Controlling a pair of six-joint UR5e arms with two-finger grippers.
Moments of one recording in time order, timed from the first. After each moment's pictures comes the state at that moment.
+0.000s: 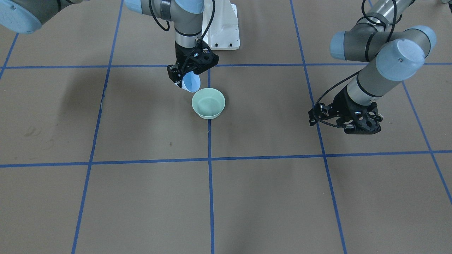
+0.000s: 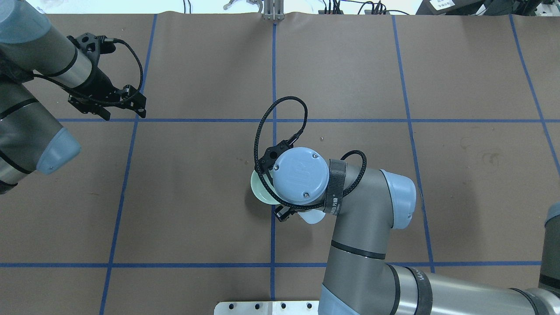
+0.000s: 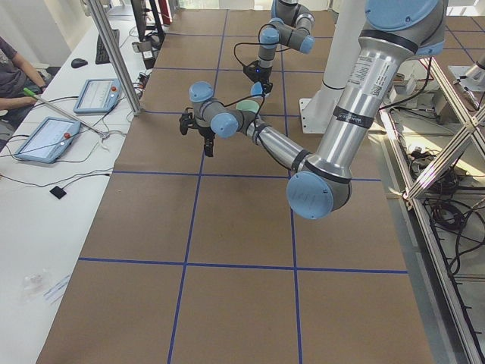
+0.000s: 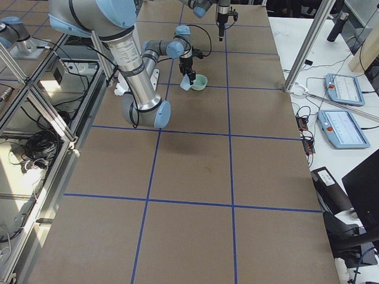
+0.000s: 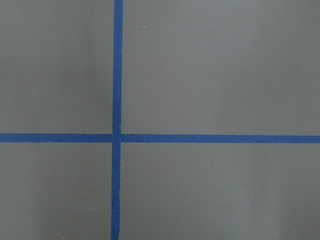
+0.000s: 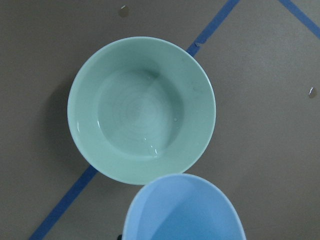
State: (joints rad) left arm -0.94 -1.95 -1.69 -1.74 -2.25 -0.90; right arm 0.35 -0.87 1.82 -1.87 1.68 0.63
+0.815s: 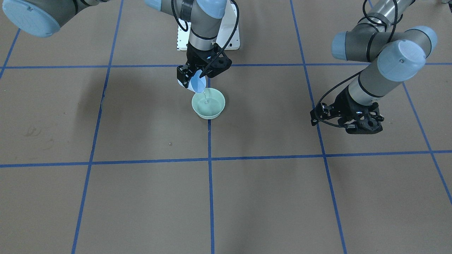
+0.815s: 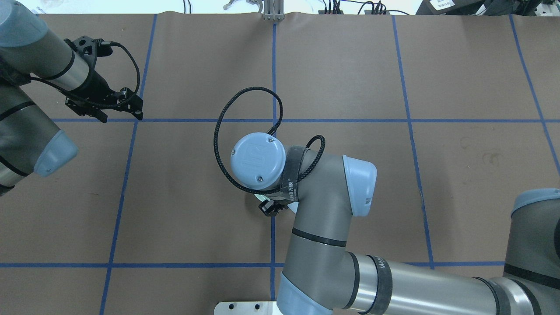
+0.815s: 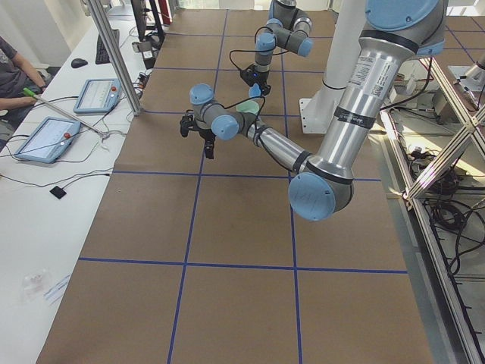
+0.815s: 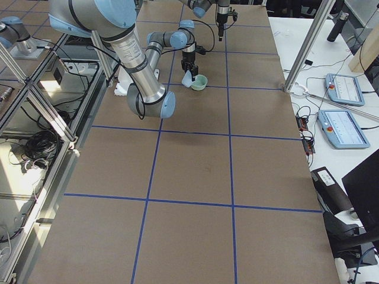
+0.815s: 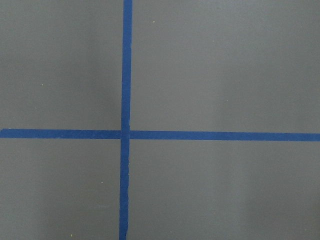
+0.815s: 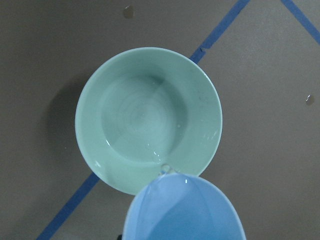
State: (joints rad) left arm -0.94 -1.94 -1.69 -1.75 -2.25 -0.90; right arm 0.36 -0.73 1.72 -2.03 1.68 0.55
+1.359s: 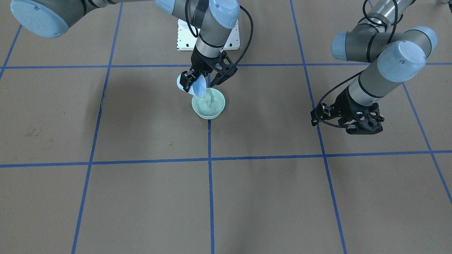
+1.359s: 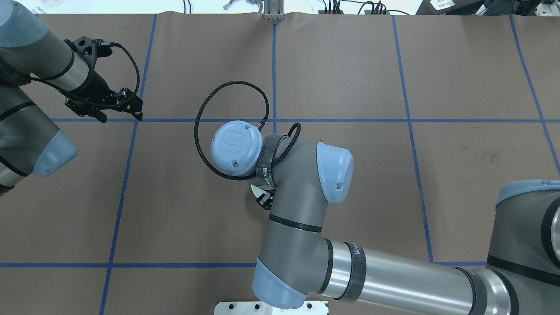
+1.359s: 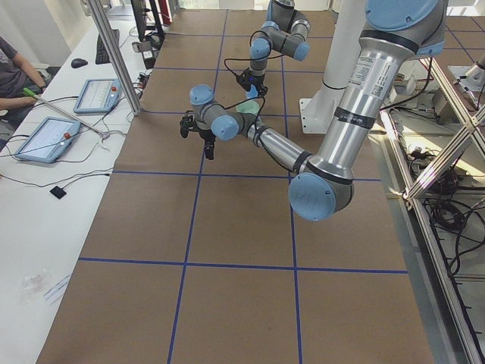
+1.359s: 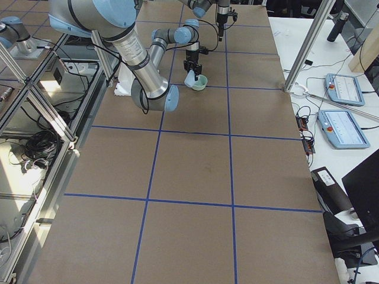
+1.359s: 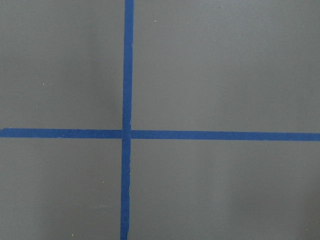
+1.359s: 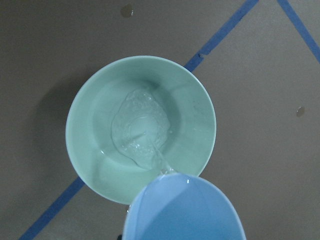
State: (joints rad) left arm -0.94 -1.94 -1.69 -1.75 -2.25 -0.89; right arm 0.38 -0.65 1.62 -2.11 1.68 0.45
